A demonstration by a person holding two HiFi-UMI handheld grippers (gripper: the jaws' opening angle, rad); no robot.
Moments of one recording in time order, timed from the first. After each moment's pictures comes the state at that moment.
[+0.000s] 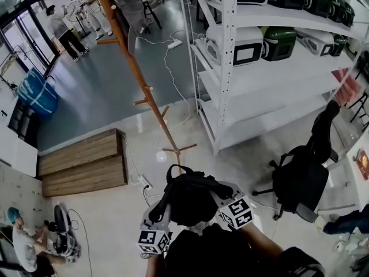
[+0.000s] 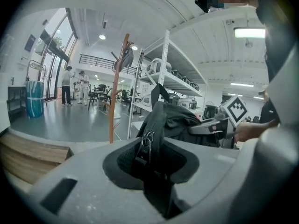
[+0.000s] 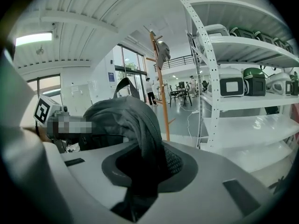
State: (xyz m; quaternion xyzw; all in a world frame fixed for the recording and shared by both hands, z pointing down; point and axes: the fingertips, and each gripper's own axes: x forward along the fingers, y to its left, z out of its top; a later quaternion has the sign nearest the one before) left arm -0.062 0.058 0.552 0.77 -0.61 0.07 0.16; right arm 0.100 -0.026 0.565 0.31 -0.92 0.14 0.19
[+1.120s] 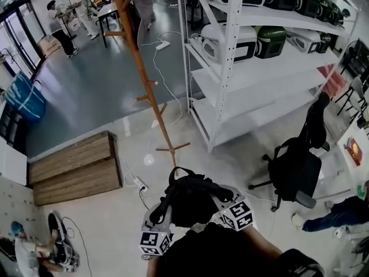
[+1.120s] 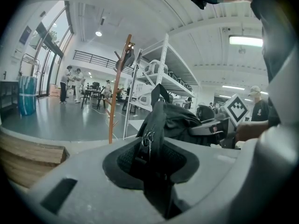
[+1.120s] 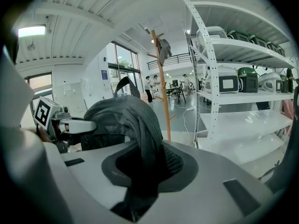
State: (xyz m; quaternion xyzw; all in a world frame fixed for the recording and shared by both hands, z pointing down) left arm -0.116 0.096 0.567 0.80 -0.57 0.07 0.16; right arm 0.052 0.032 0.576 0.36 -0.90 0.15 0.20
